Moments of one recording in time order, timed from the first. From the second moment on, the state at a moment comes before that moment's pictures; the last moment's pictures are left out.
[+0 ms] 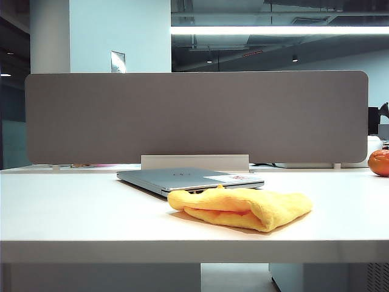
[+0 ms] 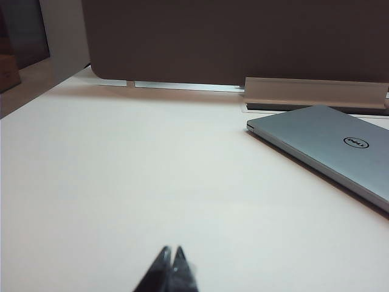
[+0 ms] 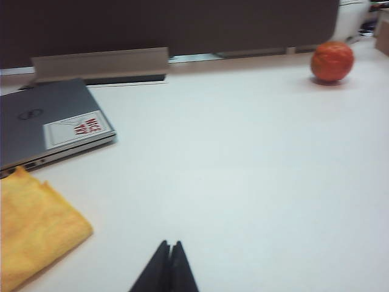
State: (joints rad) left arm 0.07 0.00 0.00 0.00 0.04 -0.02; right arm 0.01 0.00 0.01 -0.09 -0.01 0.08
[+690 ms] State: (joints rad) left arm 0.07 0.00 0.00 -0.08 0.04 -0.02; right arm 0.01 0.00 0.01 -0.16 -0.32 0.19
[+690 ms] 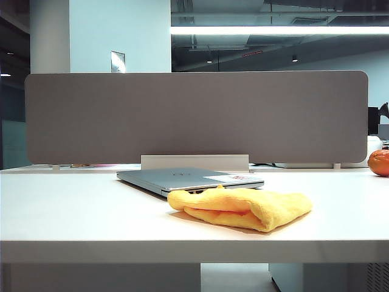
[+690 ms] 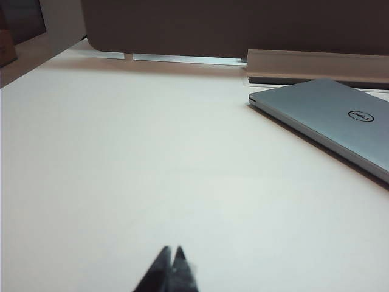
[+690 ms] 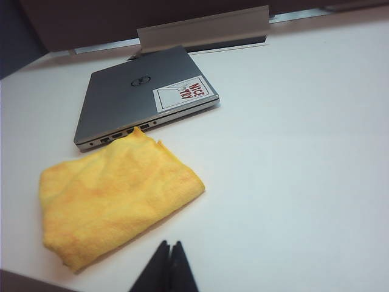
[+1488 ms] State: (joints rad) left arm 0.06 0.19 0.21 -0.12 0.42 -0.24; right arm 0.01 0.00 0.01 -0.16 -0.42 0.24
